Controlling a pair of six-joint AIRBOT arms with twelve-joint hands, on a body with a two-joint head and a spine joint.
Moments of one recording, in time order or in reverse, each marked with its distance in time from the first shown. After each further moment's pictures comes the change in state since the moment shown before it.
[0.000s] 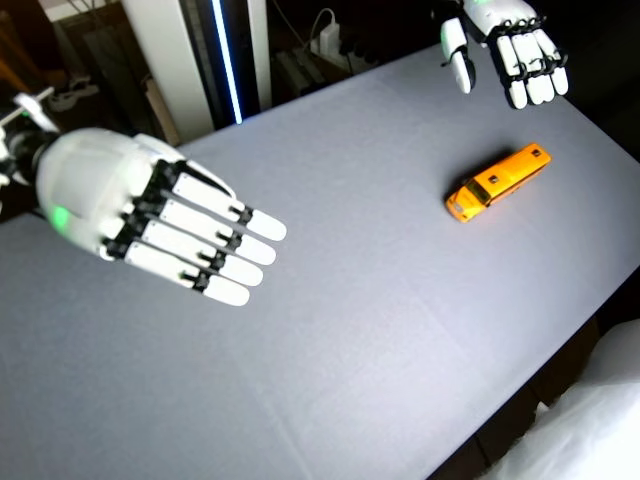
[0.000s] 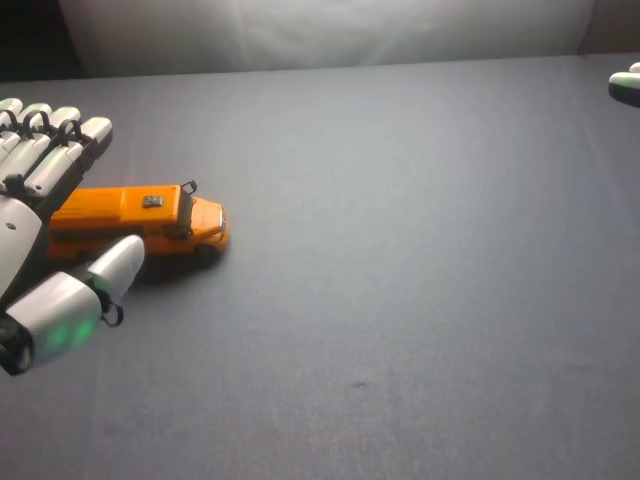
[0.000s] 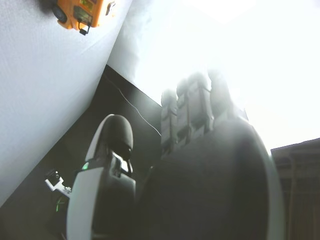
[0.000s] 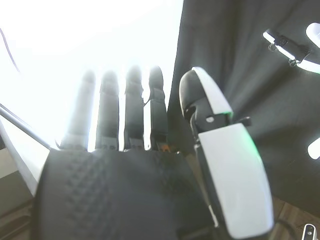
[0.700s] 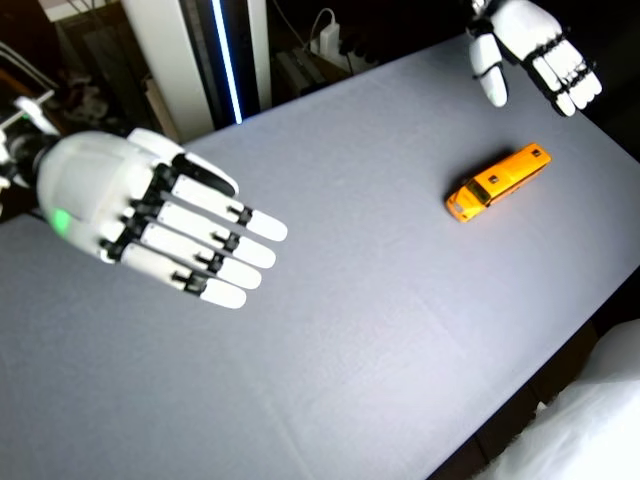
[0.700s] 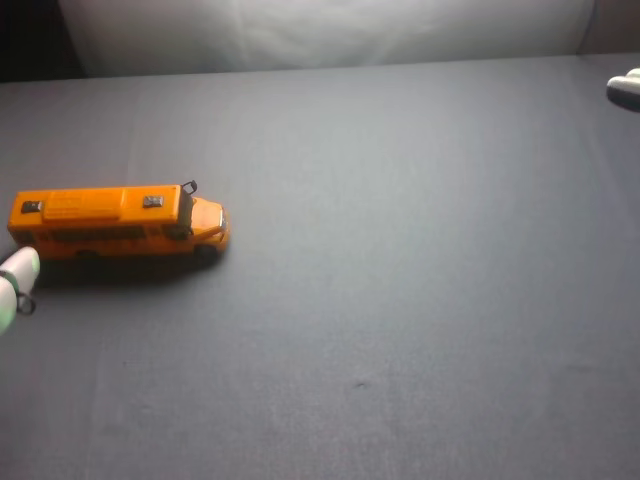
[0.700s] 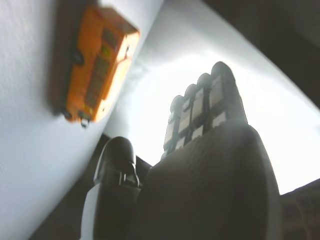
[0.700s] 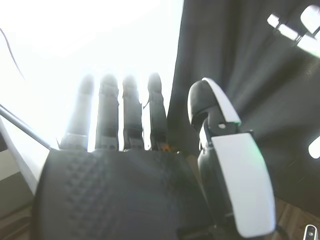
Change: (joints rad) left arm 0.015 -0.046 0.126 -0.396 0.145 0.161; right arm -0.002 -0.013 0.007 -0.002 -0.003 0.008
